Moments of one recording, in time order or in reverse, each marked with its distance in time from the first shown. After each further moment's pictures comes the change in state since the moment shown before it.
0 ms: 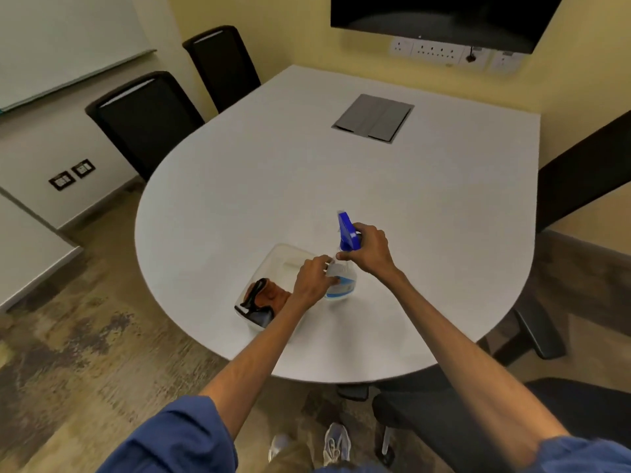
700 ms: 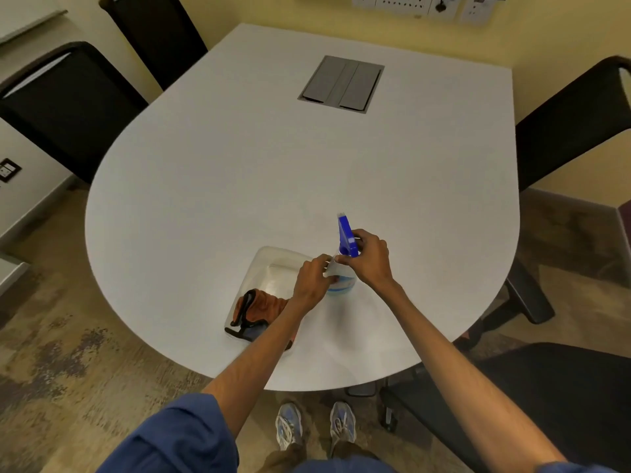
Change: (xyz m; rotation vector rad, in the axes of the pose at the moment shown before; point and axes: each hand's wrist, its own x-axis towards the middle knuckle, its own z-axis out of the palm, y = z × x) left_hand 0.055 -0.025 0.021 -0.062 -0.151 0.031; right_hand 0.022 0.027 0.034 0.133 0.149 0.210
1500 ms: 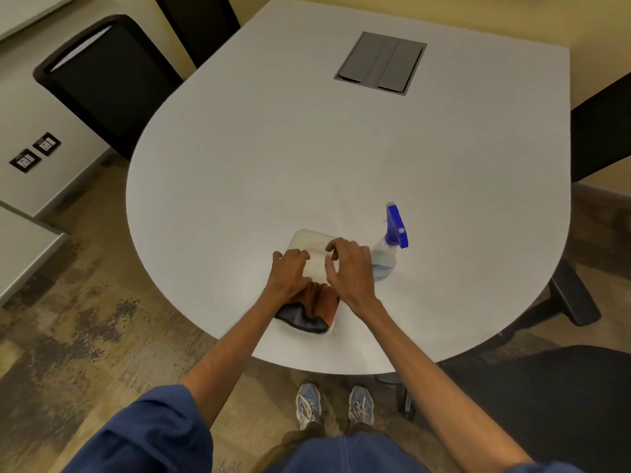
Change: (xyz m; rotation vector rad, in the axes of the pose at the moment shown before) left_hand -0.015 -0.102 -0.091 0.663 -0.021 0.075; right_hand -0.040 -0.014 0.116 -0.307 0.178 -0.479
